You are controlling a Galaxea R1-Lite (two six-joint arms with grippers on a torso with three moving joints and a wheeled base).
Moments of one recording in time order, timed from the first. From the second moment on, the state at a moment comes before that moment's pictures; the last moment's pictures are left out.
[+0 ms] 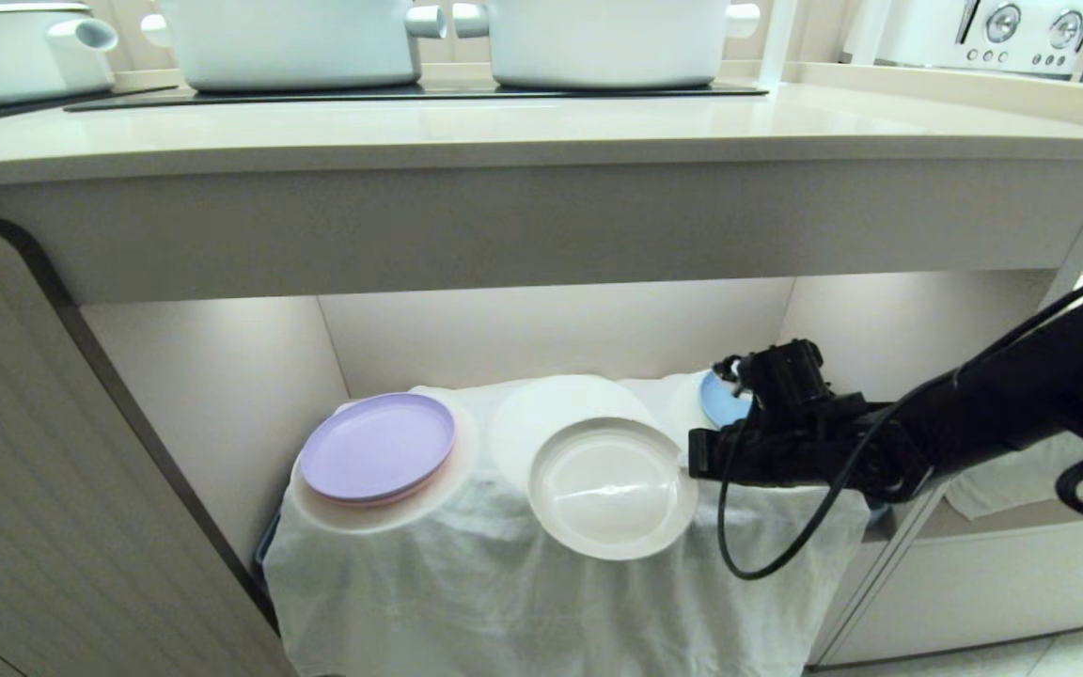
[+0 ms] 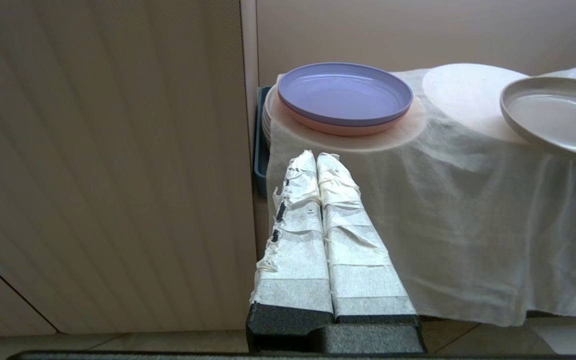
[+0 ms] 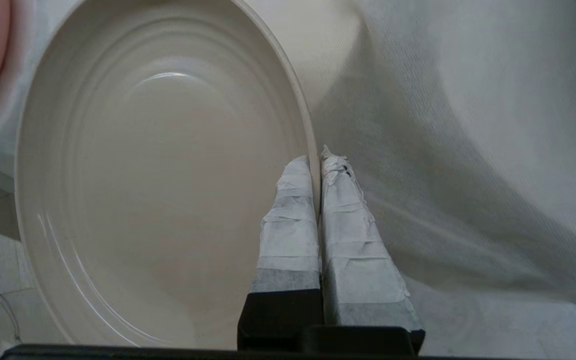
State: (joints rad) left arm 0.00 0.00 0.00 0.00 0.01 -0.04; right arm 0.39 2.12 -1.05 -0.33 0.17 0.38
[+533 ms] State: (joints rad) left arm 0.00 0.00 0.00 0.00 0.01 -0.04; right arm 0.37 2.01 -0.91 -0.33 0.16 0.37
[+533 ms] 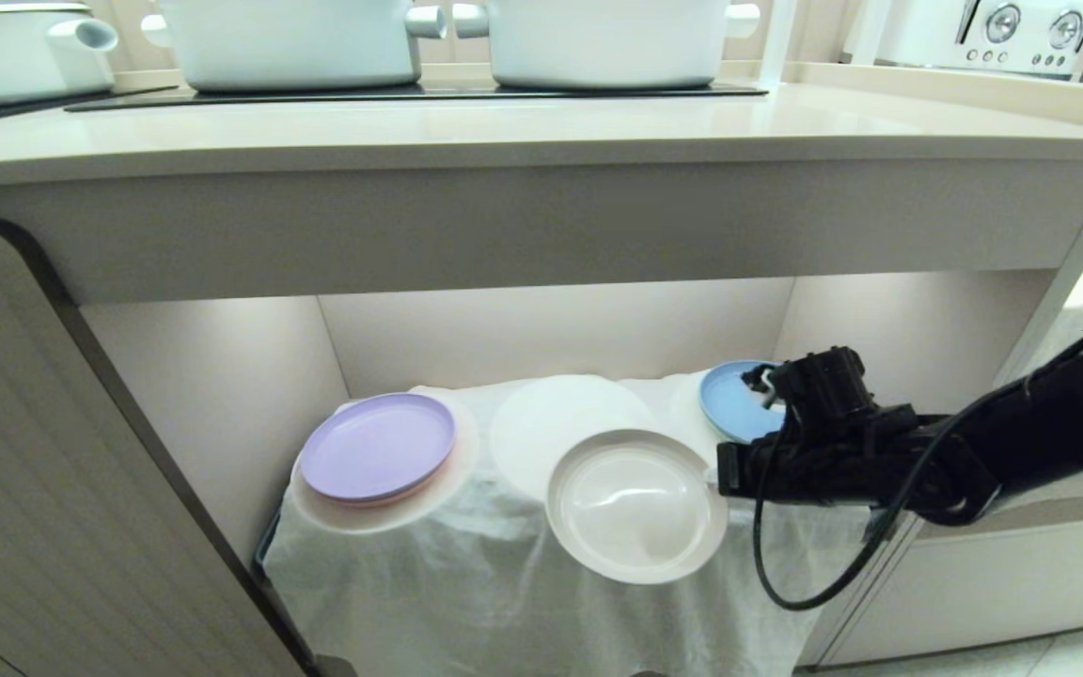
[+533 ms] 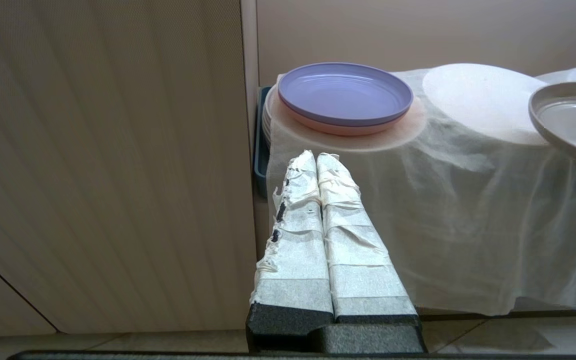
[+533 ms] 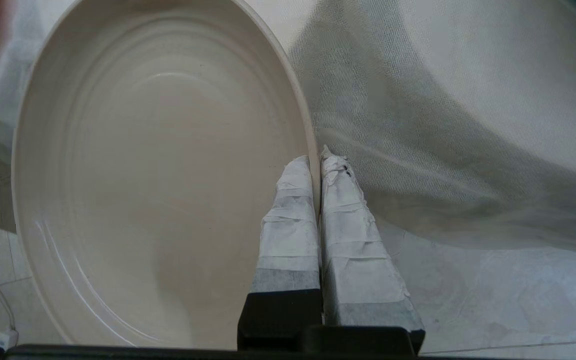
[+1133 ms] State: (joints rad) left arm 0.00 0.00 0.00 0.00 0.01 -0.04; right arm 0.33 1.87 -0.74 -0.34 0.15 0.37
